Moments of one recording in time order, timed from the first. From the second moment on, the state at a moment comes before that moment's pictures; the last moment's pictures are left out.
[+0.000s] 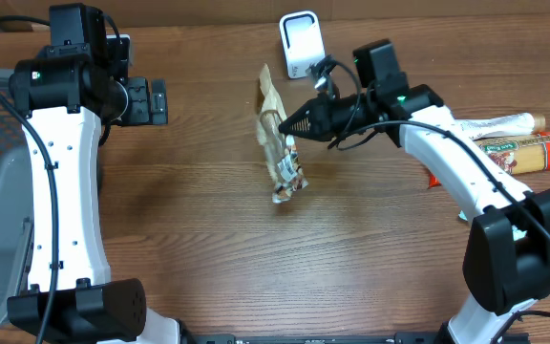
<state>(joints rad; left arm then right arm) 0.10 1.70 1.92 -1.35 -0.05 0.01 0.35 1.87 1.48 -0.47 -1.12 0.48</state>
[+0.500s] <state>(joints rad) 0.10 1.70 1.92 -1.35 -0.05 0.01 0.19 1.87 1.47 0.19 -1.50 1.03</state>
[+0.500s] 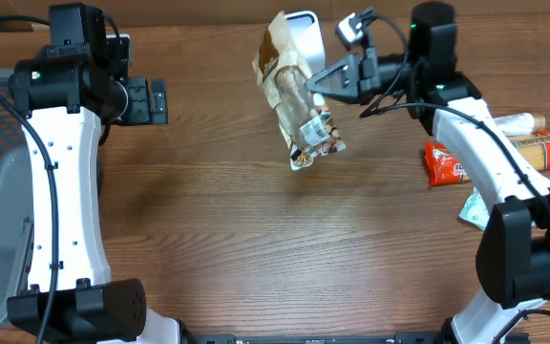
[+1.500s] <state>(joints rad) 0.10 1.70 1.93 -1.35 -0.05 0.01 0.23 1.86 1.42 -0.75 -0.85 0.65</state>
